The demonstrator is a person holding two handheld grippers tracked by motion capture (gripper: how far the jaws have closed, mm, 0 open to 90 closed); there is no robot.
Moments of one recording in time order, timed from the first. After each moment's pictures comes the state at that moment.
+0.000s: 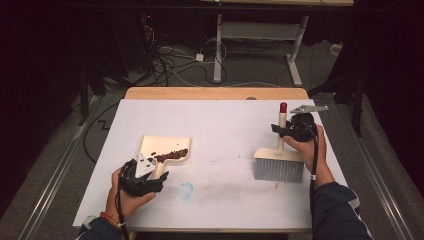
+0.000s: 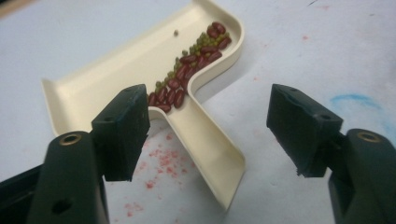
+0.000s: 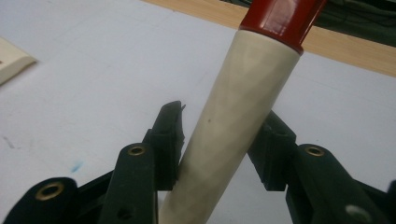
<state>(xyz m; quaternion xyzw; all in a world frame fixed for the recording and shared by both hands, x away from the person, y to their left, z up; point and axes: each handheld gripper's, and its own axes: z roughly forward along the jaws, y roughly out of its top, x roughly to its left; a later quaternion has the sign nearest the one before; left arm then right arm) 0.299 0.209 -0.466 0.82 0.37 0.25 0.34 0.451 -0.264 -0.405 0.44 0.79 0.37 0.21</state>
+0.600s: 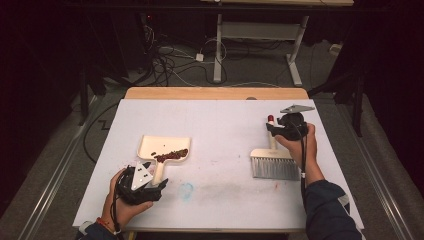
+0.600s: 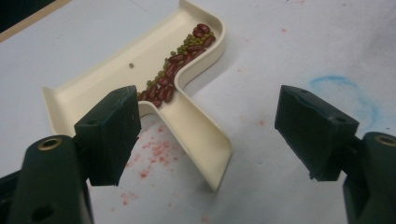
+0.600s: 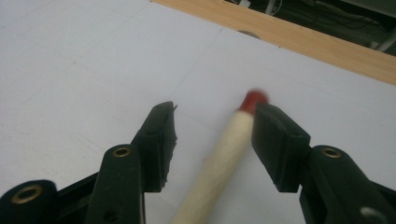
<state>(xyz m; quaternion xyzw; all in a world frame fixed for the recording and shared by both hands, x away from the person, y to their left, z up) 0.286 0.208 -0.473 0.83 0.35 0.26 0.35 0.463 -0.243 -0.418 0.45 0.79 0.34 0.26</state>
